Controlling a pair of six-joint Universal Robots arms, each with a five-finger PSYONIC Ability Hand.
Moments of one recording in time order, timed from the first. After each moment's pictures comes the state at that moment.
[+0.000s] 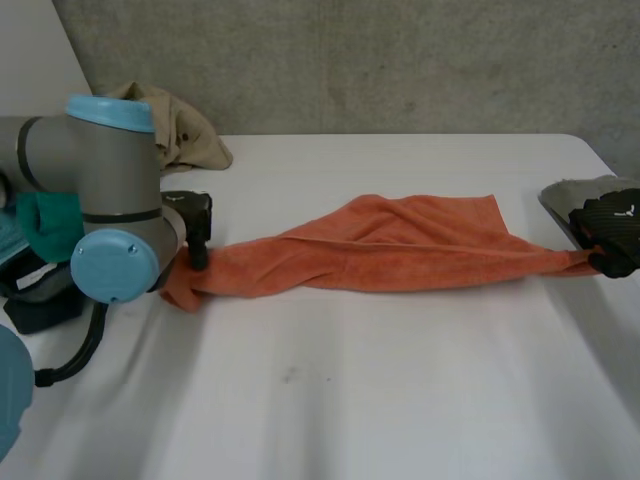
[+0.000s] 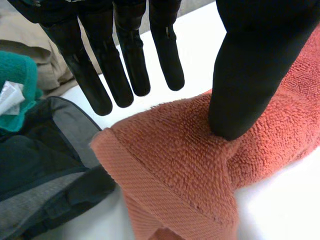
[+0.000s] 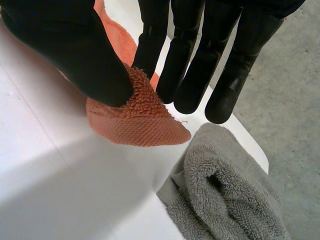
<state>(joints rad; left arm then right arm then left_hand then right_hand) 4.30 -2.36 -0.85 2.71 -1.78 3.26 1.35 -1.20 1.59 -0.01 0.98 2.36 0.68 0.67 0.67 0.67 0.50 0.96 1.17 1.18 1.19 0.98</state>
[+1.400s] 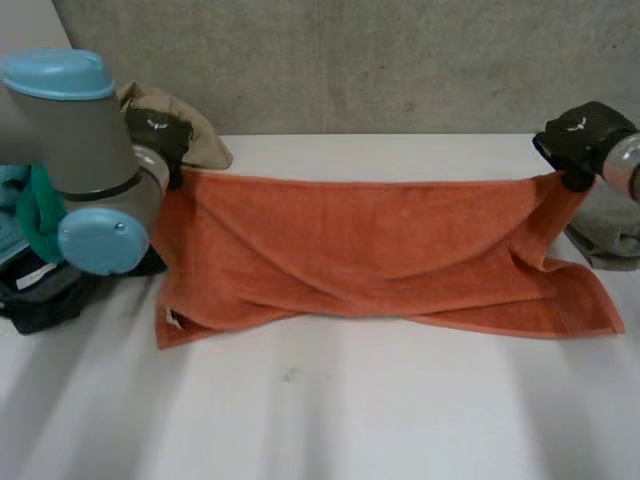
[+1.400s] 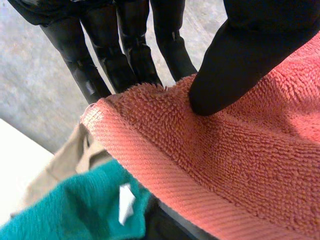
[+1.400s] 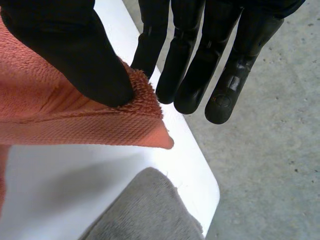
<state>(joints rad) 4.32 -2.28 -0.82 2.97 -1.79 3.63 1.63 -0.88 0.79 0.36 1.27 2.29 1.11 1.19 1.19 1.20 0.97 0.96 1.17 1.18 1.19 0.98</state>
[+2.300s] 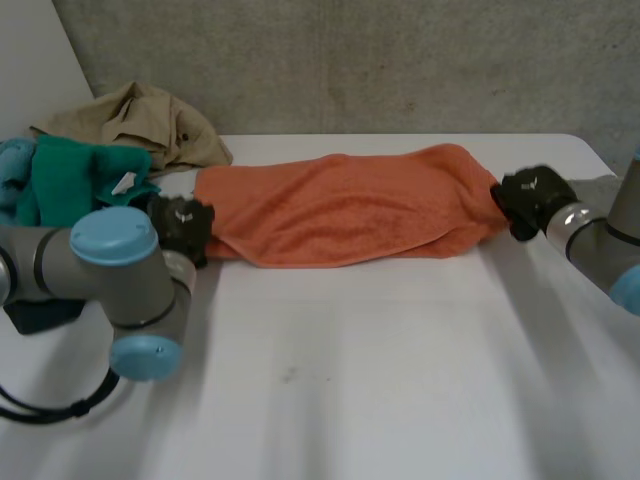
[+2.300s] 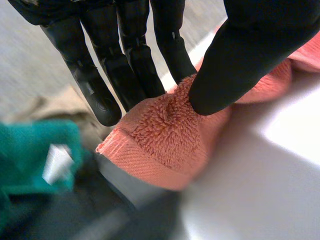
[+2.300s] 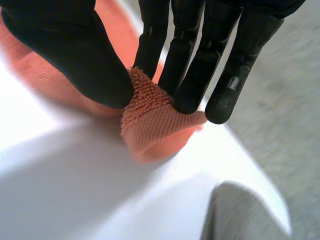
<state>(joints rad) 4.30 -2.26 -1.43 3.55 -1.77 3.60 1.69 -0.83 1.12 0.02 1.28 2.48 1.11 1.19 1.19 1.20 0.97 0.96 1.17 1.18 1.19 0.98</state>
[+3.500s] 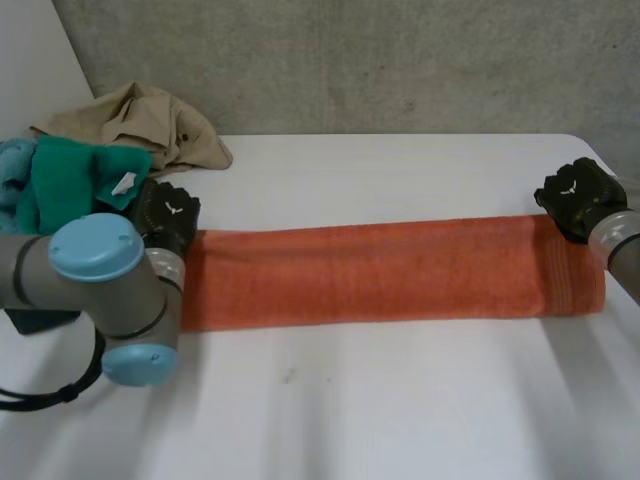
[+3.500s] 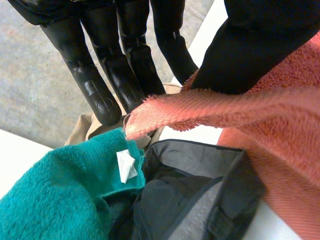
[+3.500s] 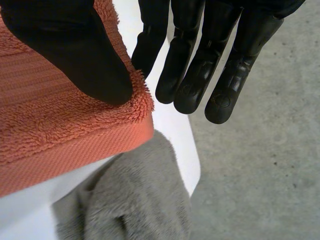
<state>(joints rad) 4.30 -2.19 -1.52 3.69 -1.81 3.95 1.59 -1.00 1.38 -0.18 1.29 2.07 1.11 1.19 1.19 1.20 0.97 0.96 1.17 1.18 1.19 0.99</state>
